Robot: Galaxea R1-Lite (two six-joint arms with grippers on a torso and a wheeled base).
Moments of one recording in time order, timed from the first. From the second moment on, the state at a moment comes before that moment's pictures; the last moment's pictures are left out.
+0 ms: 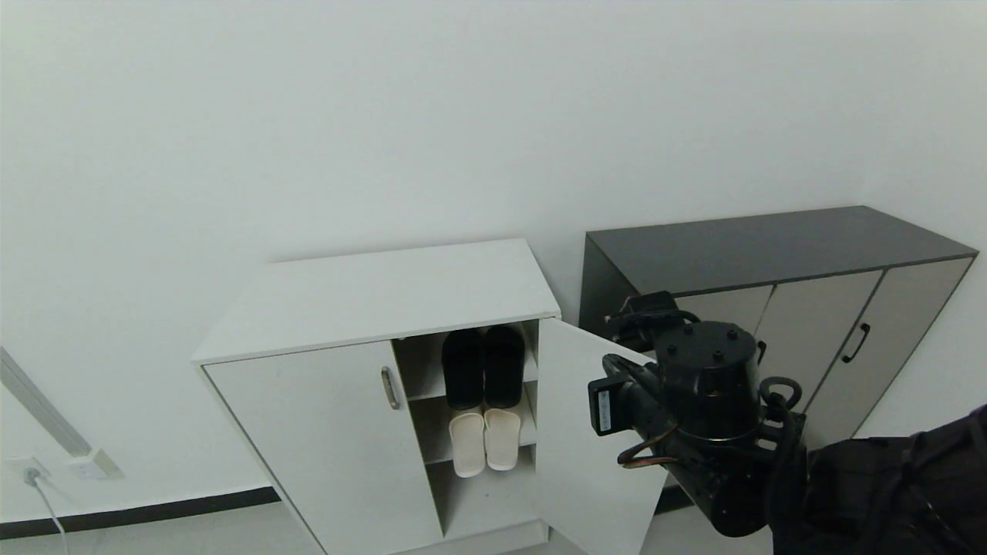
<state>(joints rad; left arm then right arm) -0.01 0.00 0.00 0.00 -0.02 0.01 0.88 1.85 -0.80 -0.80 -0.61 0.13</state>
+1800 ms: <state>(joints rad) 0.00 0.00 0.00 0.00 -0.02 0.01 0.49 2.08 -1.12 -0.70 -0.42 0.13</state>
